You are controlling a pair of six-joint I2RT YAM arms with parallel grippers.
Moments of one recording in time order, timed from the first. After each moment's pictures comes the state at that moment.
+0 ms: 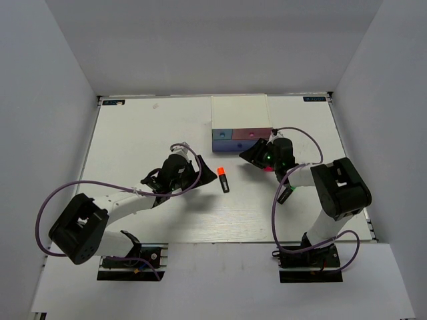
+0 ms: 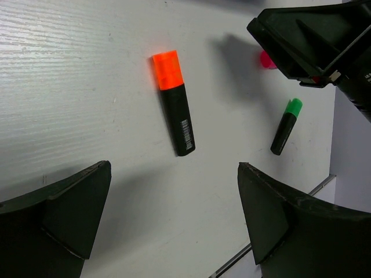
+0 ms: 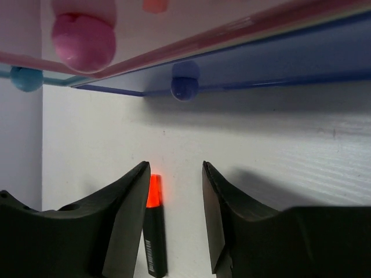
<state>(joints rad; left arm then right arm) -0.67 1.32 0.58 0.17 0.05 -0.87 0.34 1.70 0.64 0.62 -0.32 0.78</state>
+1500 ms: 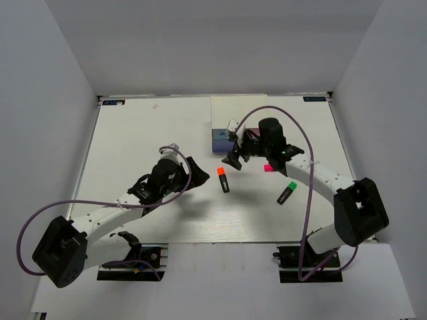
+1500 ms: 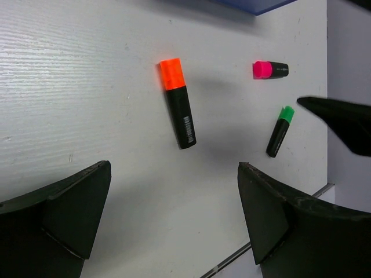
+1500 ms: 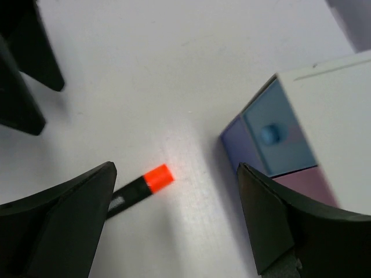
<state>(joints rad) -0.67 1.11 0.53 0.07 -0.03 -0.86 0.52 1.45 0.89 0.12 -0.66 -0.42</state>
